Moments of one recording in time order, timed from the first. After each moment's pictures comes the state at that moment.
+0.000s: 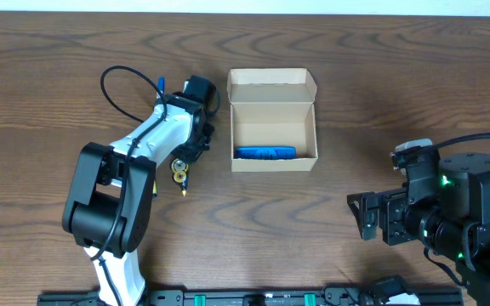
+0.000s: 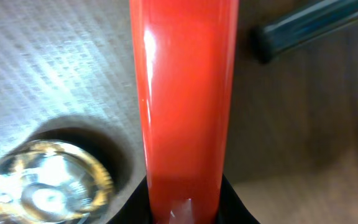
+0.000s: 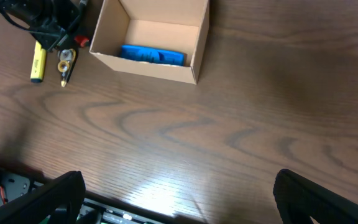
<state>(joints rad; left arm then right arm) -0.34 1.98 1.28 -0.76 -0.06 -1.33 0.28 0.91 1.46 -1.48 -0.10 0.15</state>
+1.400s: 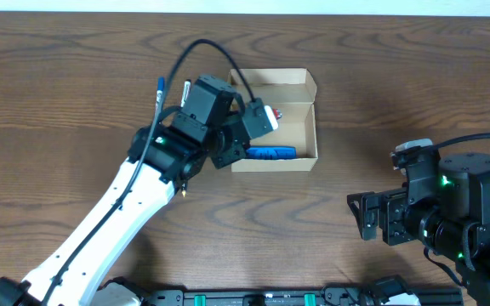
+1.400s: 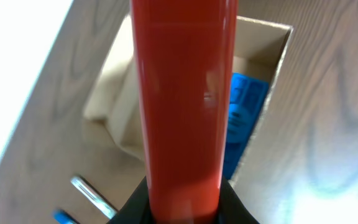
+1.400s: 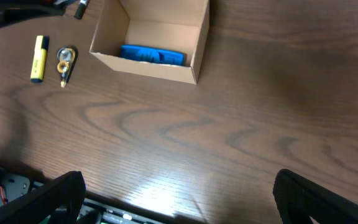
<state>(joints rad) -0.57 1.44 1.28 -0.71 0.15 0.68 0.28 0.91 1.46 -1.48 -0.10 0.15</state>
